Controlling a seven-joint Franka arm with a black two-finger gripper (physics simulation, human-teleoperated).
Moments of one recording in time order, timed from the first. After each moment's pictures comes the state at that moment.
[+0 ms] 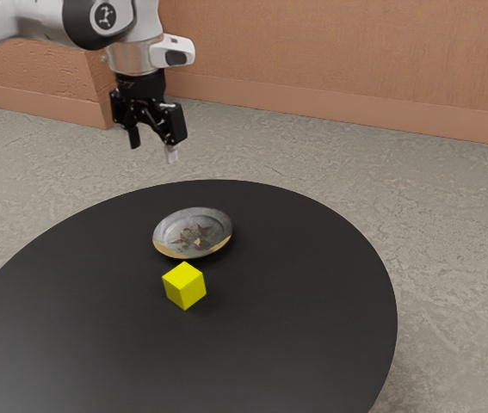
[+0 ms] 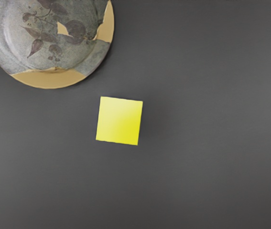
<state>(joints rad) -0.10 0.08 -0.01 -1.50 0.03 1.53 0.04</state>
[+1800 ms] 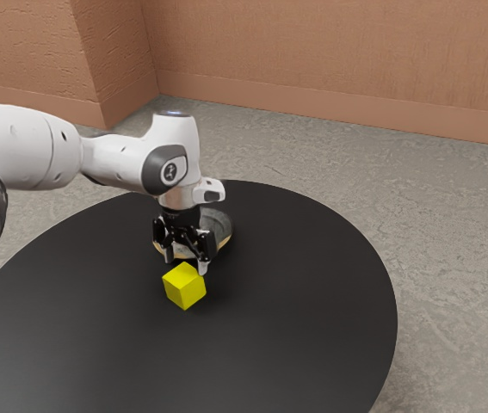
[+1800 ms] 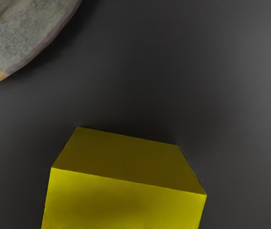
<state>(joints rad) -0.11 0.44 0.07 -1.76 -0.07 1.99 0.07</state>
